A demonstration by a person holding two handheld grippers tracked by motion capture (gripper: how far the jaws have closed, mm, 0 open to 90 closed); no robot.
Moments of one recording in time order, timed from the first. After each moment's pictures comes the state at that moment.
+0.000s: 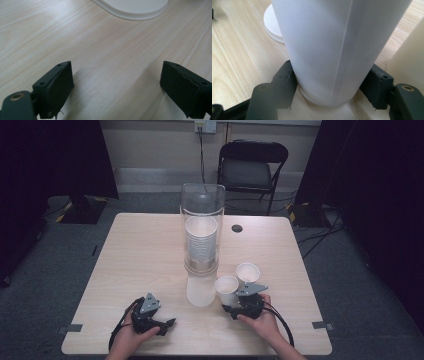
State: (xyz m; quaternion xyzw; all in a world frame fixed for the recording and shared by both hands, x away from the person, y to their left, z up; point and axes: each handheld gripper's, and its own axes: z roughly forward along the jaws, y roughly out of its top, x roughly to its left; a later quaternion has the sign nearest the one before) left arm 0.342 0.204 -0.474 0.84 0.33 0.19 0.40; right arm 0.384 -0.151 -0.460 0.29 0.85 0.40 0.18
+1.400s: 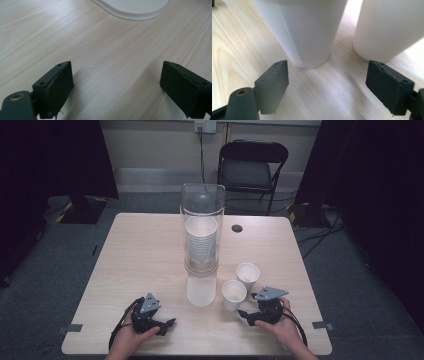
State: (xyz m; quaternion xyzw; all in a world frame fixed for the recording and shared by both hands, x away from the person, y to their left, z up) left arm 0.342 0.204 -0.474 0.84 0.33 0.19 0.40; right arm 0.365 -0.202 -0.451 0.30 0.84 0.40 0.19
